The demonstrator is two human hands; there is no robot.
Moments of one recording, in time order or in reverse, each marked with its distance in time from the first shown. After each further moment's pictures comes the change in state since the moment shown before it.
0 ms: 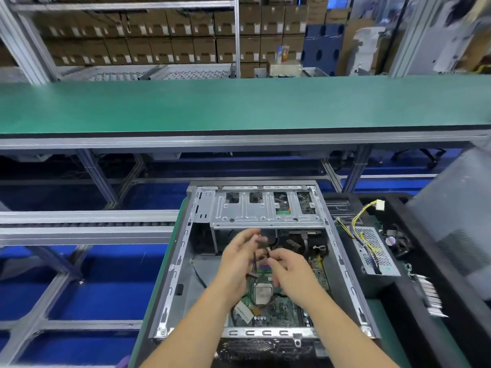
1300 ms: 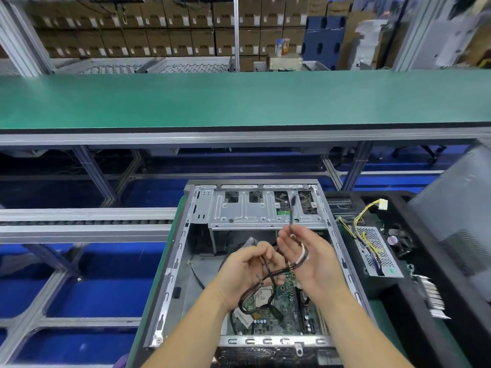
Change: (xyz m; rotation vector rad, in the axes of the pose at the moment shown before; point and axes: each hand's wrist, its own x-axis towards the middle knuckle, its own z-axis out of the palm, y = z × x) left_hand -0.004 0.009 -0.001 -0.224 -0.484 -0.143; right_hand 0.011 -0.016 -0.029 1.270 0.093 0.023
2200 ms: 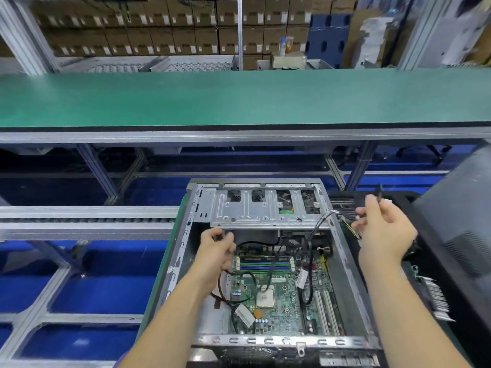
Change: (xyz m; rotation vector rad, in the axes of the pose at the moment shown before) left_hand -0.001 0.023 -0.053 0.318 0.645 0.107; right_hand 0.028 -0.080 -0.027 -0.510 0.612 -0.620
